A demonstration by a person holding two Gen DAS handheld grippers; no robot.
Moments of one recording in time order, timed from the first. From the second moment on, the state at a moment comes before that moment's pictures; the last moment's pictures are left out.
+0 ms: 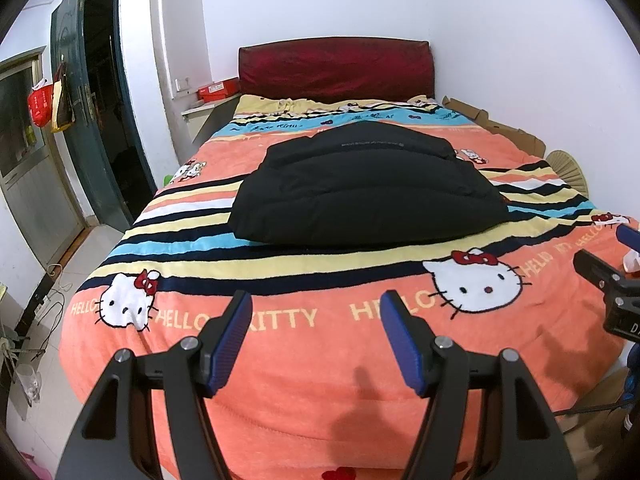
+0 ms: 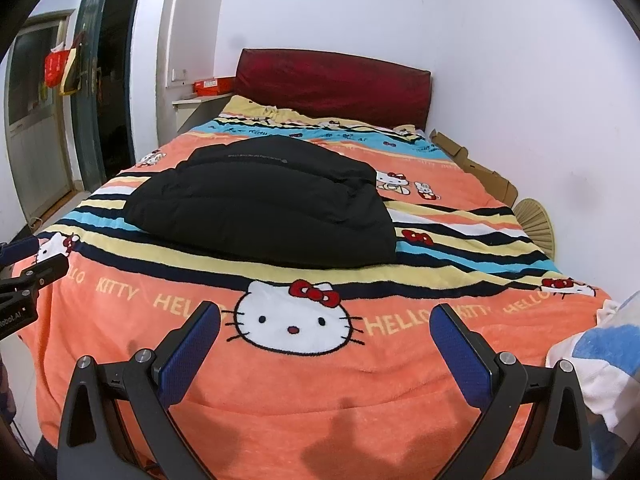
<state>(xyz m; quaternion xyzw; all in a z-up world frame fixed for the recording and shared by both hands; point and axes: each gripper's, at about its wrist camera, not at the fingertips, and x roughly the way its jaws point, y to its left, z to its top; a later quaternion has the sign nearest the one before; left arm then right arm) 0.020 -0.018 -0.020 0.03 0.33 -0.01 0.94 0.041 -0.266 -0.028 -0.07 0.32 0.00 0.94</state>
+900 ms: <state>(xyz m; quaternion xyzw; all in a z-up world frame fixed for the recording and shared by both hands) 0.019 -0.020 -0.024 0.03 0.33 -0.01 0.94 0.045 -0.266 -0.036 -0.07 0.33 0.00 0.94</state>
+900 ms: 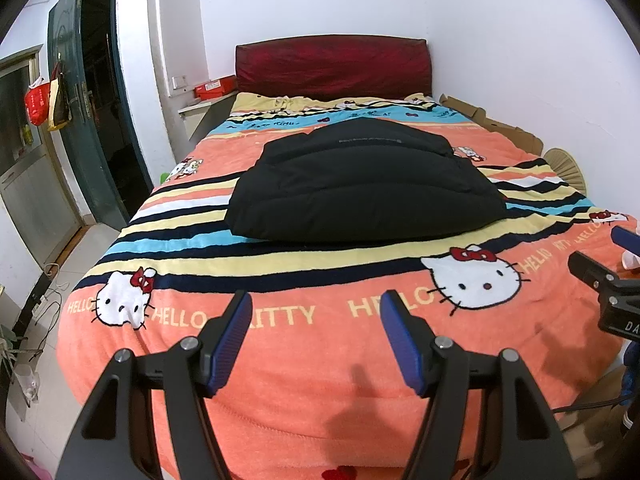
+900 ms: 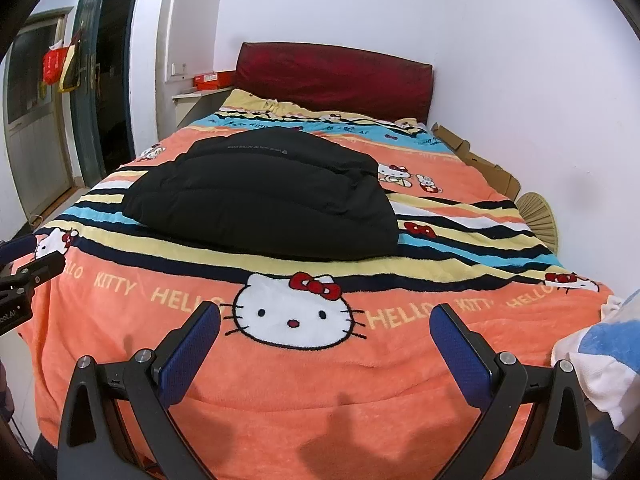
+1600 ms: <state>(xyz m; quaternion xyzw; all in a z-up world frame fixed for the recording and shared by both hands) 0.017 -0.020 -0.029 0.04 0.34 -0.01 0.94 0.044 -0.265 -0.040 -0.07 0.33 0.00 0.94</state>
